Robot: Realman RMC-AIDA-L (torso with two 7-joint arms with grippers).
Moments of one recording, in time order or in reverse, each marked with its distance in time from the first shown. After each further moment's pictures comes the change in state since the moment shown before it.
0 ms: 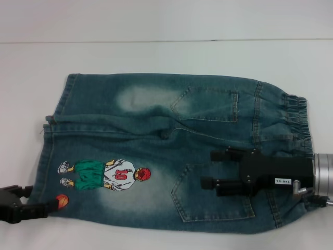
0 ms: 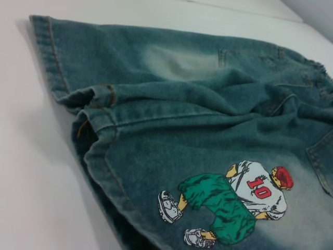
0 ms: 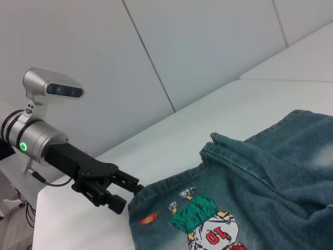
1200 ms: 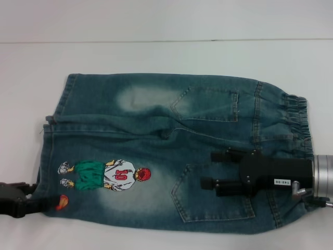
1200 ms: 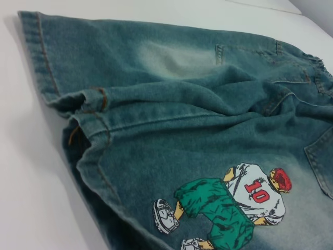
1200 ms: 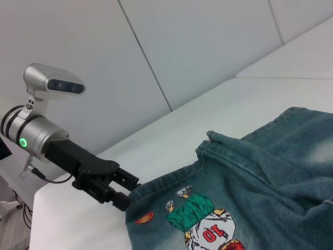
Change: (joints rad) left arm -0.037 -0.003 0.004 0.007 0.033 0.001 -0.028; right arm -0.001 0.001 0.003 0.010 0.000 0.012 0.000
